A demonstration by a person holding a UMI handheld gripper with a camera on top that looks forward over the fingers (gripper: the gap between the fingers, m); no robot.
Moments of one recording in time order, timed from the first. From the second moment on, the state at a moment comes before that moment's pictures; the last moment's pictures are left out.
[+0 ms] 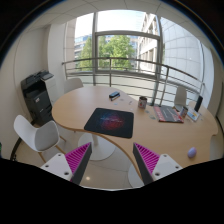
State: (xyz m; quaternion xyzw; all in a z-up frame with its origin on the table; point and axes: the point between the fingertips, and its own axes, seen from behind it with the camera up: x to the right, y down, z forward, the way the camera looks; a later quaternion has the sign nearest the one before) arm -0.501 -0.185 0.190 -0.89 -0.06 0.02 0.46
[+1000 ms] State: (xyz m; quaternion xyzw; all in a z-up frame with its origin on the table) arm 0.004 -0.155 -0.011 -0.90 0.17 -0.09 0.40
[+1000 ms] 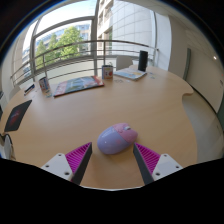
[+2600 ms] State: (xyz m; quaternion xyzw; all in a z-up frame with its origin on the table) arm -0.506 0.181 0.054 -0.89 0.02 0.00 0.46
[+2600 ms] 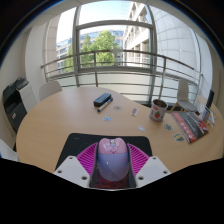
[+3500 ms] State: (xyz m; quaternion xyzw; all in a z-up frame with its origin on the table) arm -0.568 0.023 0.152 -0.88 0.03 -0.07 0.47
